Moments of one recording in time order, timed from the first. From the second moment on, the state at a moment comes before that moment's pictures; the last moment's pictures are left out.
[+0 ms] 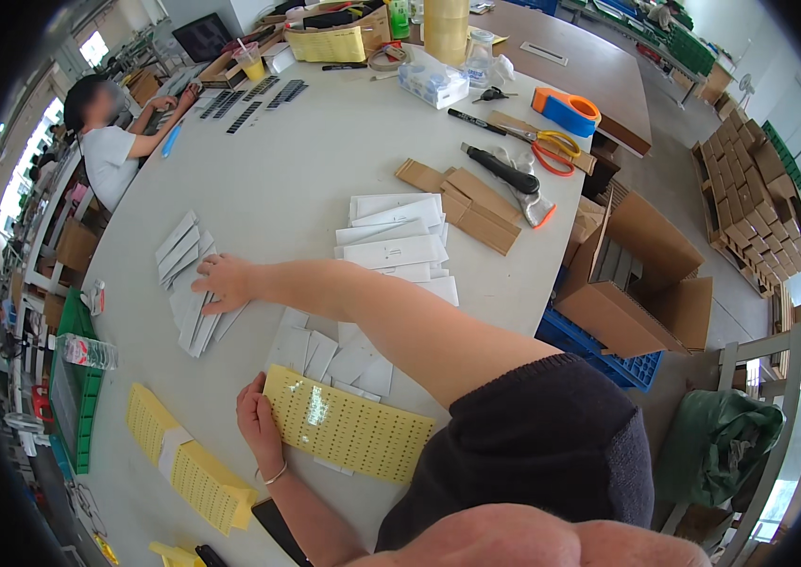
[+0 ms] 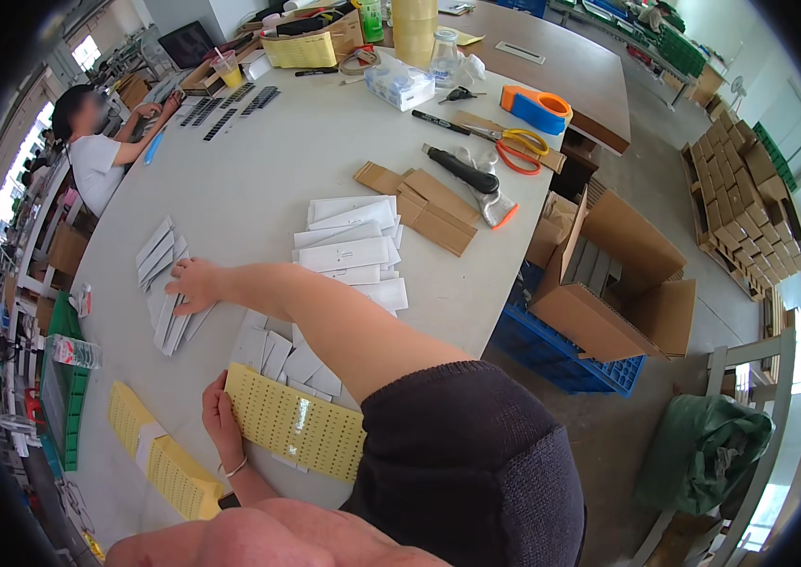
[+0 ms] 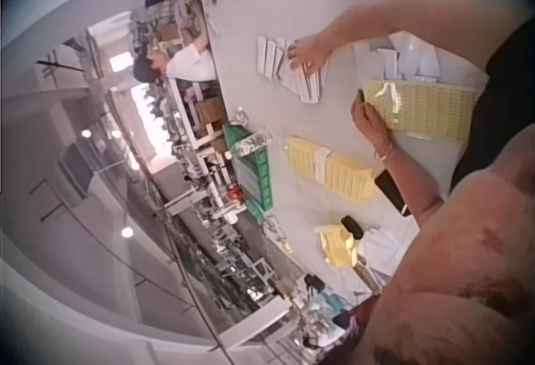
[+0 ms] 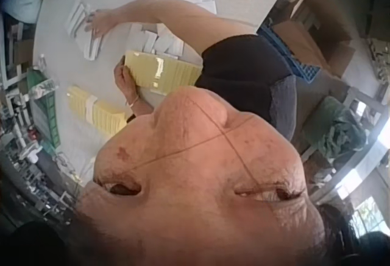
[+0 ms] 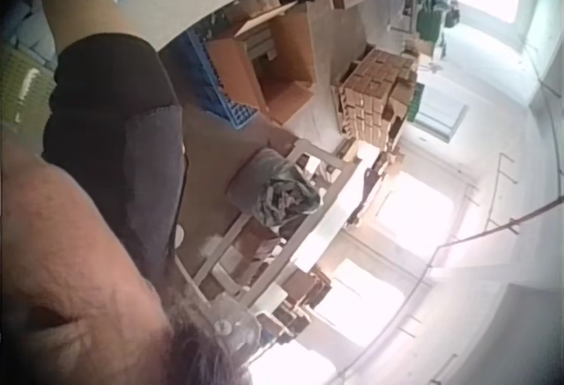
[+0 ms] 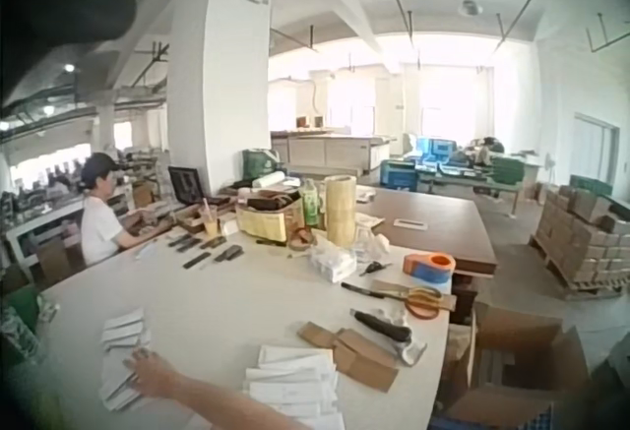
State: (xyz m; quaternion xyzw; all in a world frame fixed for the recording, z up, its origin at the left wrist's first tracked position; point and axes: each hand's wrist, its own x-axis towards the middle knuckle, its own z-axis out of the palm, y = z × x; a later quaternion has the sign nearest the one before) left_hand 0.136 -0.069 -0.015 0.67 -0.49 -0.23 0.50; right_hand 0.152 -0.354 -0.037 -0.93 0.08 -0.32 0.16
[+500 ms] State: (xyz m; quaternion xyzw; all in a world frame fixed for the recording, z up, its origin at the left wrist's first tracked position) left_hand 0.127 -0.080 0.001 0.74 -0.51 -0.11 0.43; right_hand 0.108 -0.344 -0.013 -0.98 0.10 -0.14 0.02
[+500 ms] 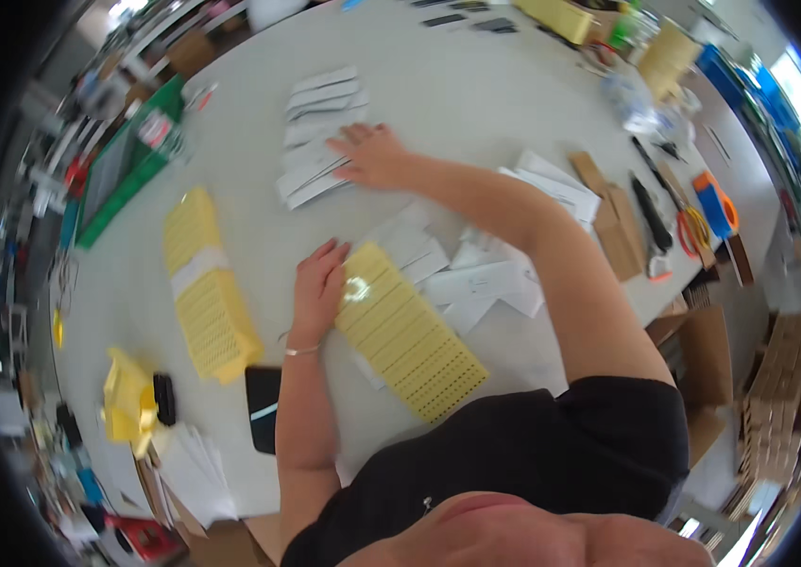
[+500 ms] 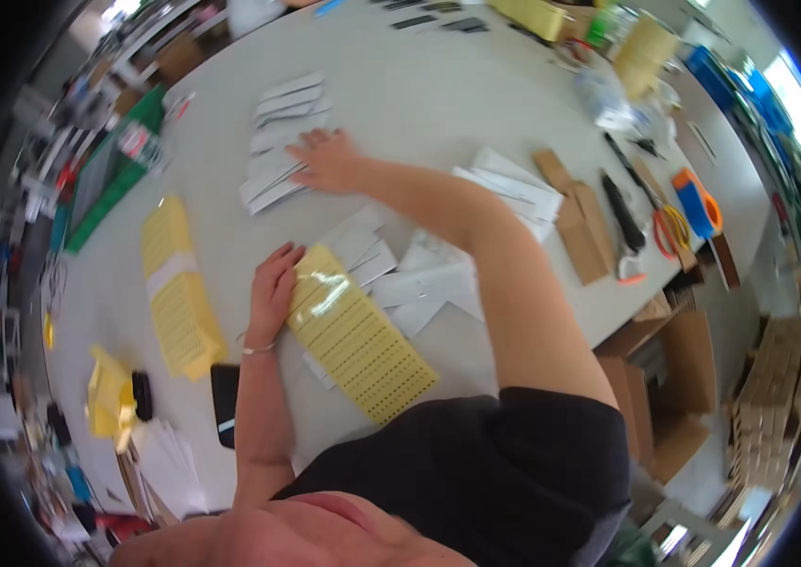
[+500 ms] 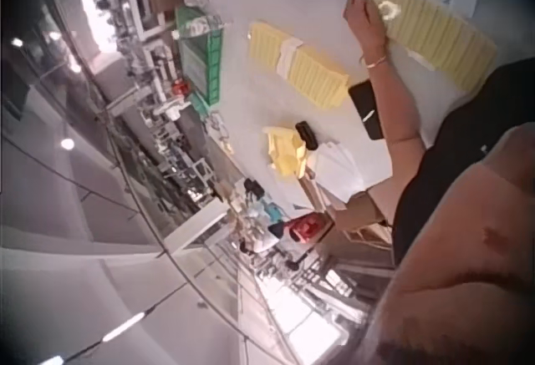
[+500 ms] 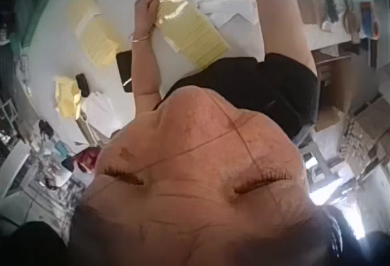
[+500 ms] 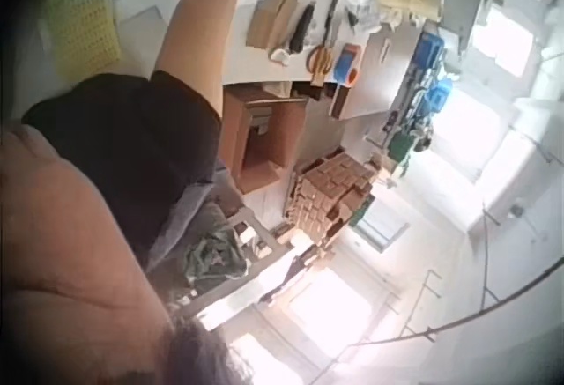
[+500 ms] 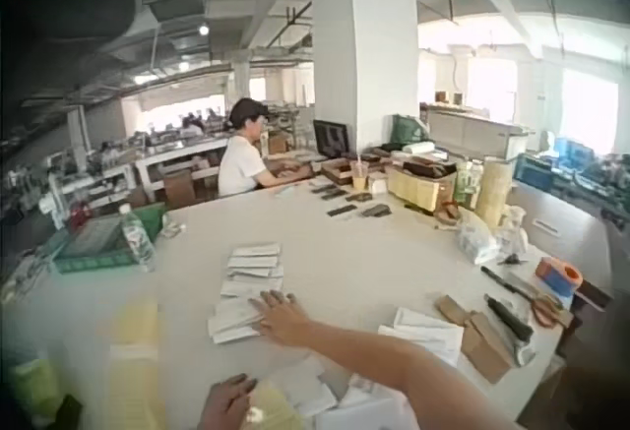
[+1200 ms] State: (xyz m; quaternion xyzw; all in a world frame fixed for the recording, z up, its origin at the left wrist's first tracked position) left_hand 0.142 -0.066 -0.014 0.70 -0.51 -0.14 0.48; right_hand 0.040 -0.251 0.036 -0.96 -0.16 -0.10 0.23
